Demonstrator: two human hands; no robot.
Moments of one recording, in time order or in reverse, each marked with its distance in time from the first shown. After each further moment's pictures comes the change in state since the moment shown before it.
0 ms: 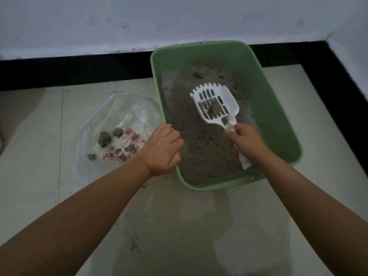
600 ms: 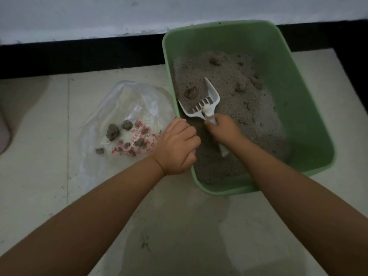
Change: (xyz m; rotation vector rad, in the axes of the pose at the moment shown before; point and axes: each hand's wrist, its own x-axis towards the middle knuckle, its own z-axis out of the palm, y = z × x) left_hand -0.003 -0.005 0.010 -0.079 0.061 0.028; right_hand 0.047 -0.027 0.070 -0.259 -0.139 -0.019
